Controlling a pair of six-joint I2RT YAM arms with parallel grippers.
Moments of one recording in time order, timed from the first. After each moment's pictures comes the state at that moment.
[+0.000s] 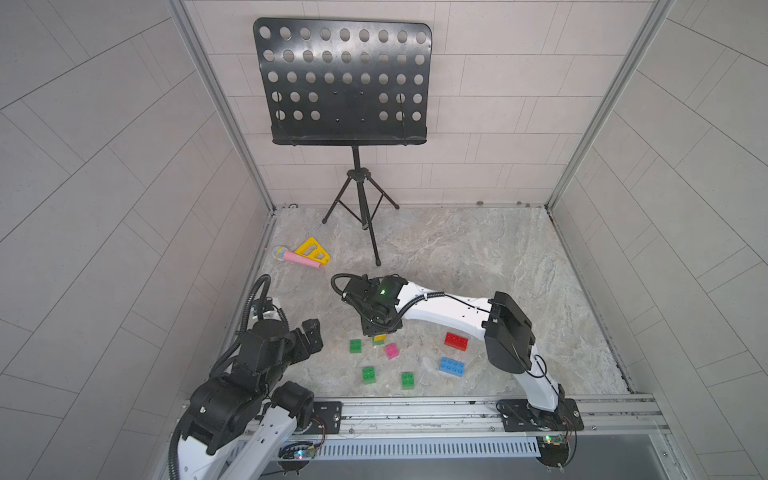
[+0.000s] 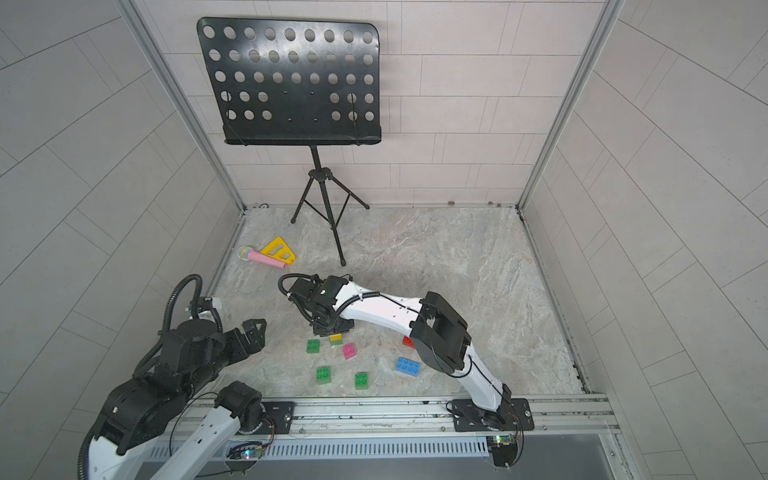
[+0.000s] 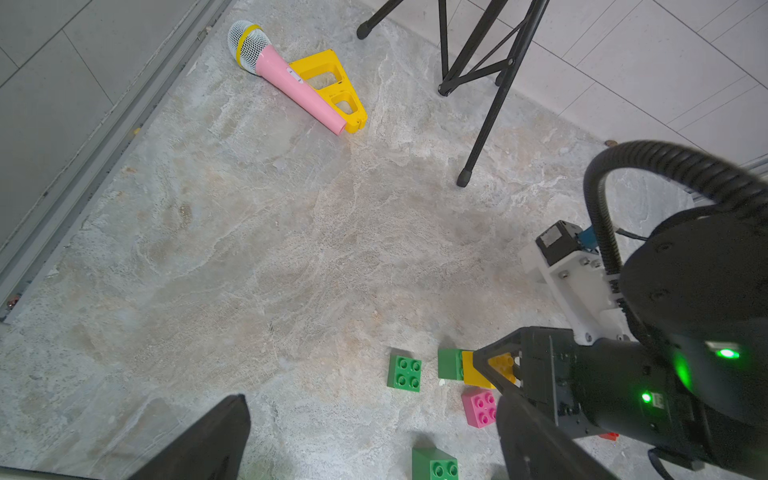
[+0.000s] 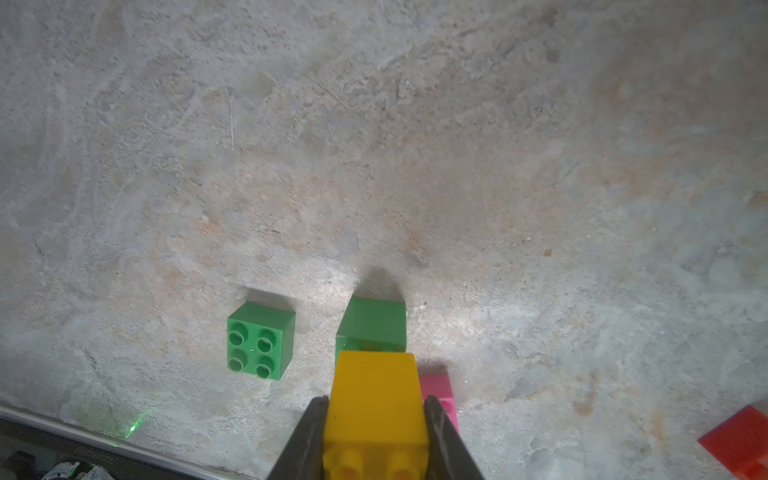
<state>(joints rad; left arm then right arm) -0.40 0.37 0.87 -1.23 -0.23 -0.66 1.09 2.14 1.87 -1.08 0.07 0.93</state>
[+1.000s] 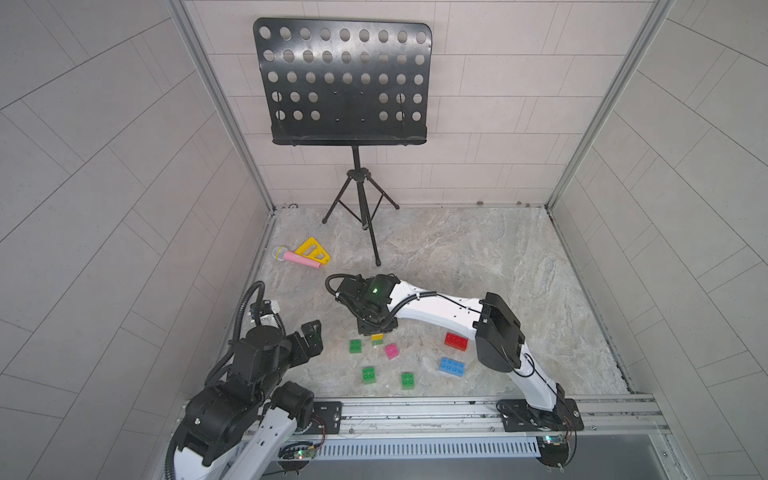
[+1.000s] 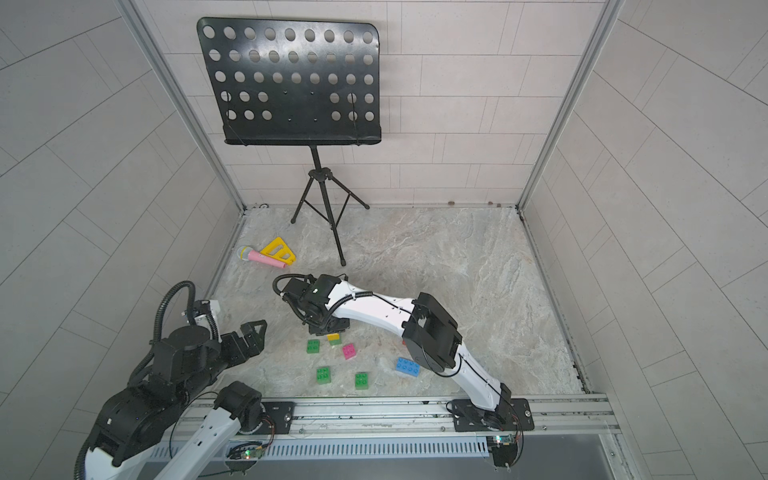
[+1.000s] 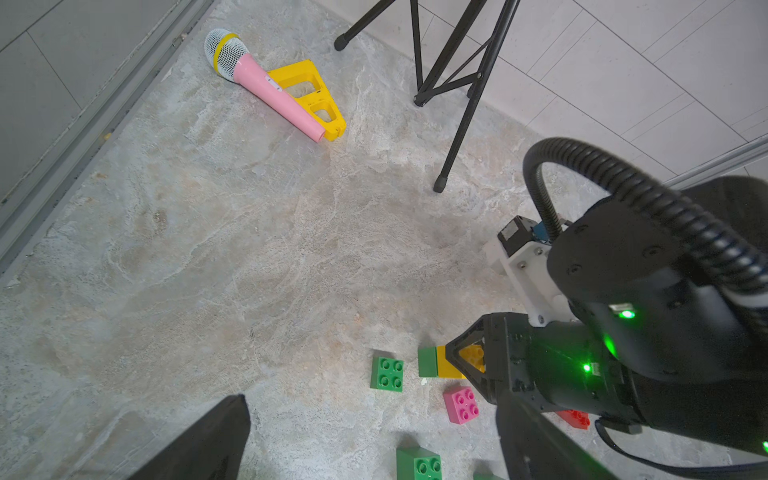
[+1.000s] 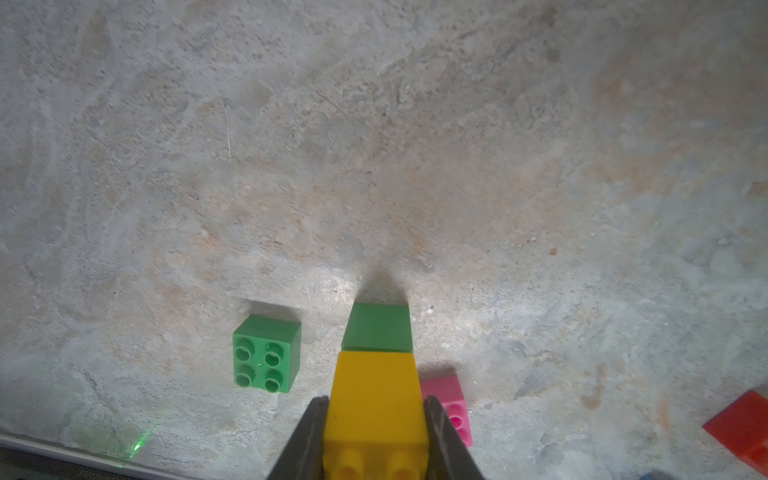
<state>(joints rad) -0.40 0.31 0.86 -1.21 -0.19 -0.65 1.09 2.23 2.01 -1.18 0.08 0.97</state>
